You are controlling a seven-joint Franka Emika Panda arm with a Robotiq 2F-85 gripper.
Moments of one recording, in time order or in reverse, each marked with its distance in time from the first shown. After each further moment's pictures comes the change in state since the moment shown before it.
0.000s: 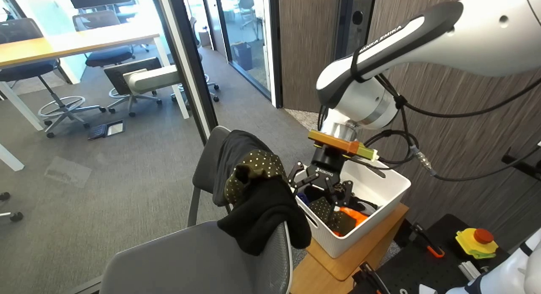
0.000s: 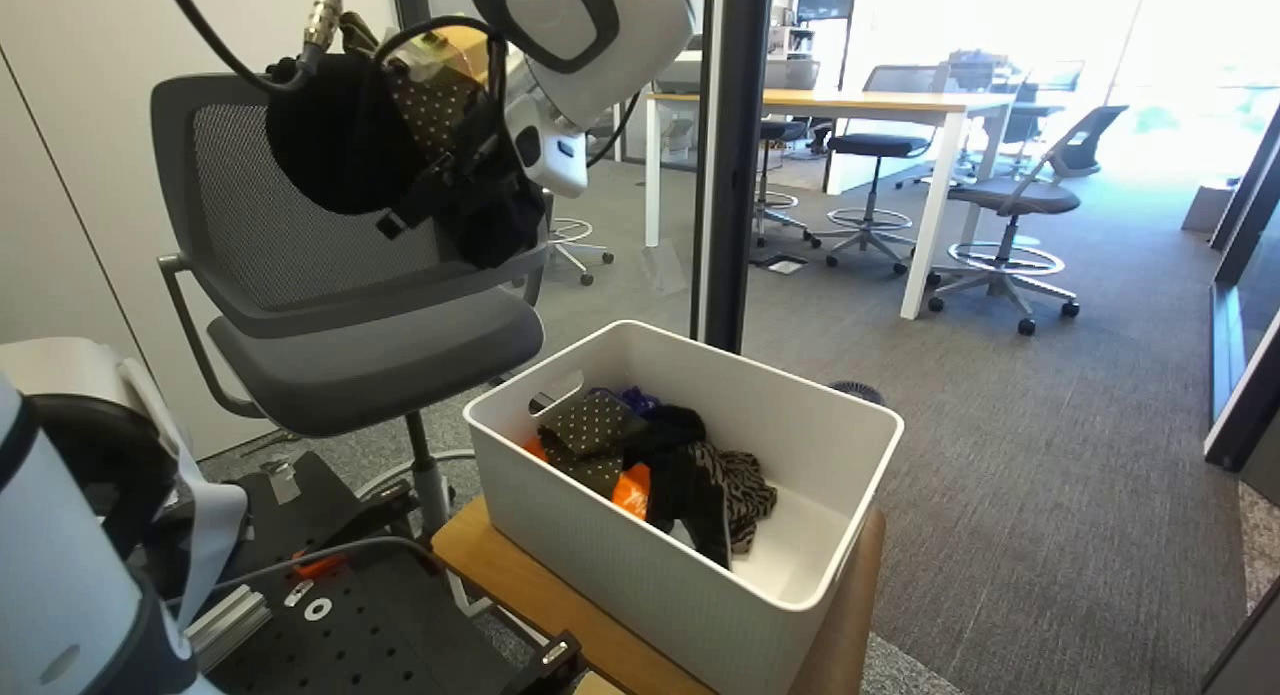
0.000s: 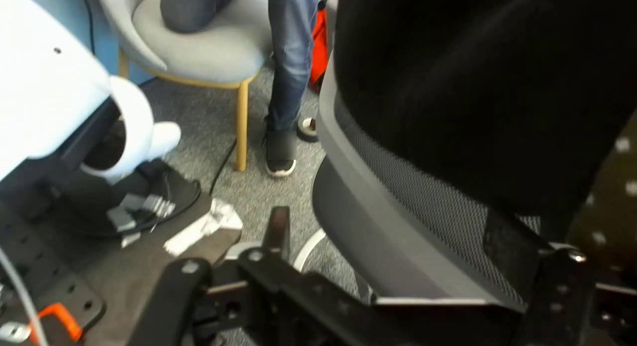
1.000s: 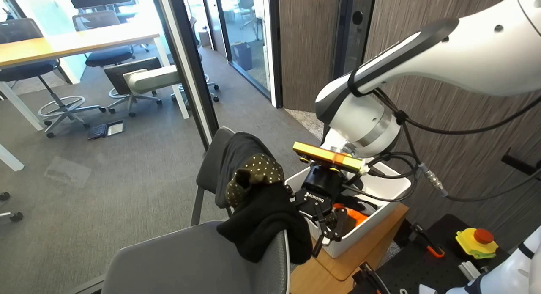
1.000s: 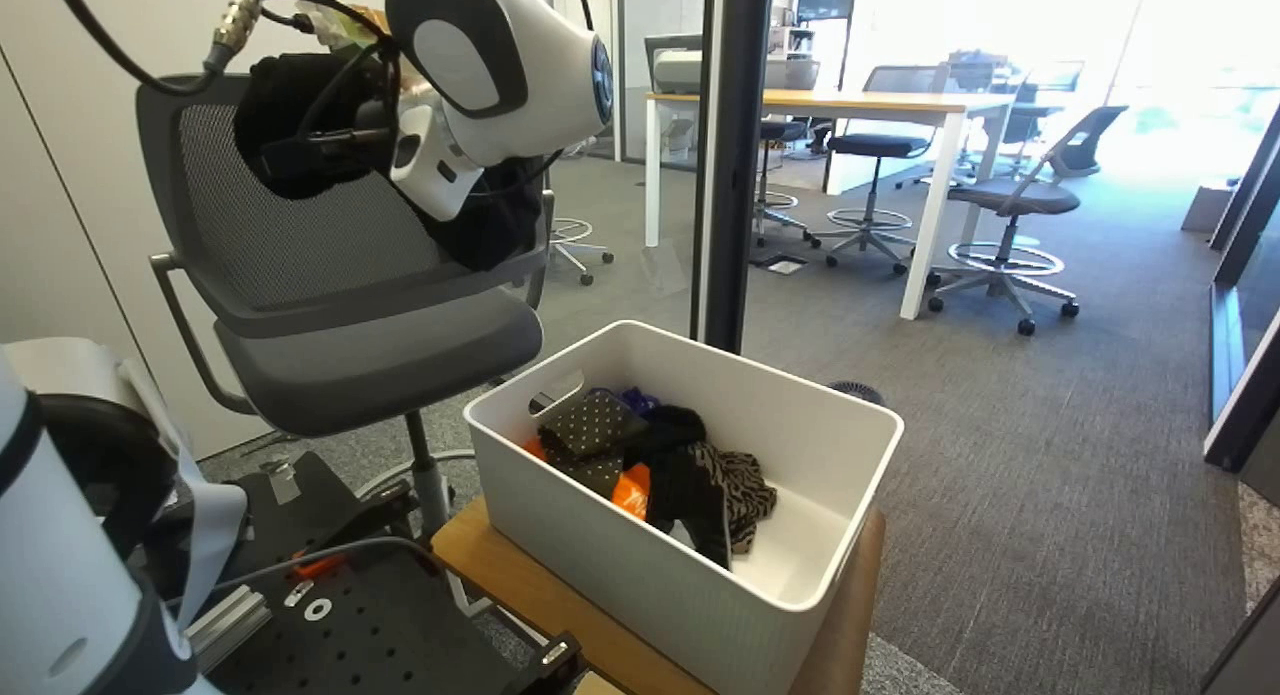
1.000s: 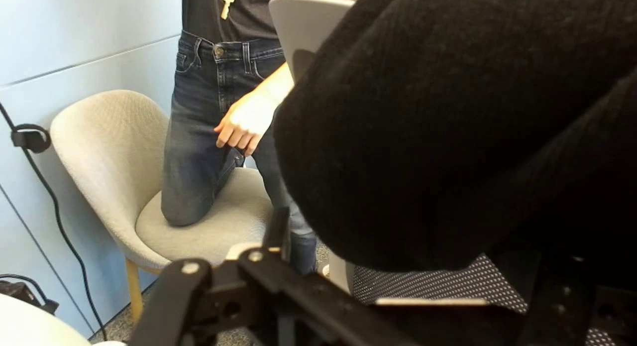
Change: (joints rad) arm 0.051 -0.015 0.061 -0.109 0.347 -0.153 0.202
